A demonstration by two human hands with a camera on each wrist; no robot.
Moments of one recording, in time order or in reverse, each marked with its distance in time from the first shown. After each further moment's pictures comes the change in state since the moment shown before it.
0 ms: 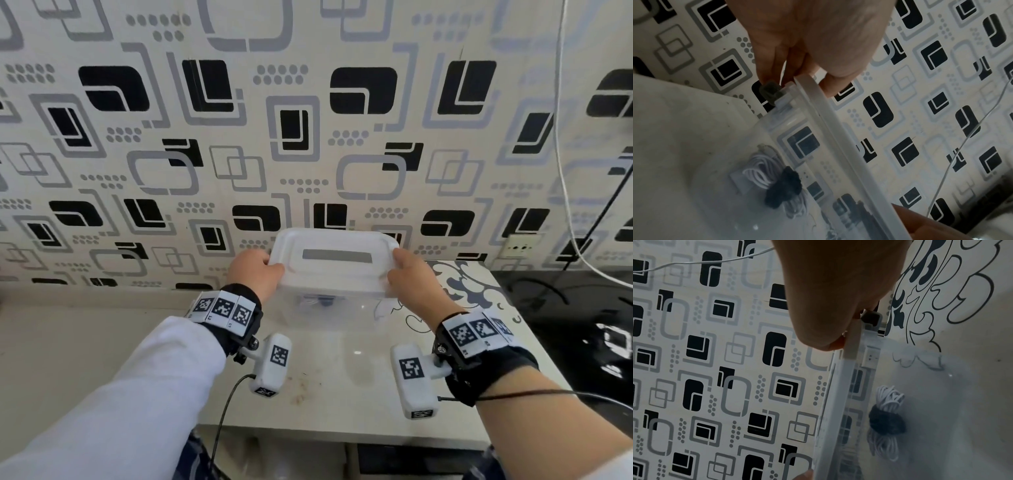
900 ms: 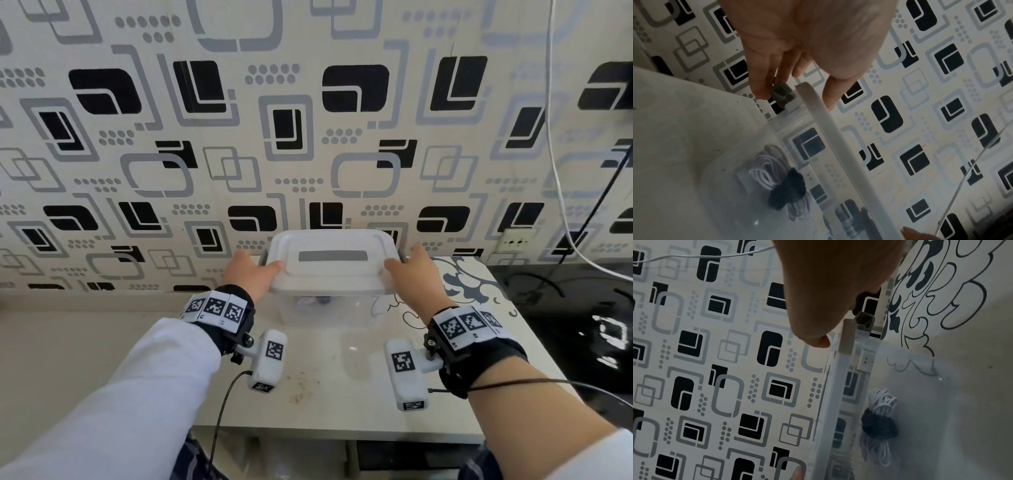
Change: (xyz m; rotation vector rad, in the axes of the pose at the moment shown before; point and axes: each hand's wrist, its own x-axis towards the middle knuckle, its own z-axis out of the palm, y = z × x) left_hand 0.004 -0.006 0.003 -0.179 -0.034 -0.225; right_hand 0.008 0.009 0.001 0.109 0.169 0.122
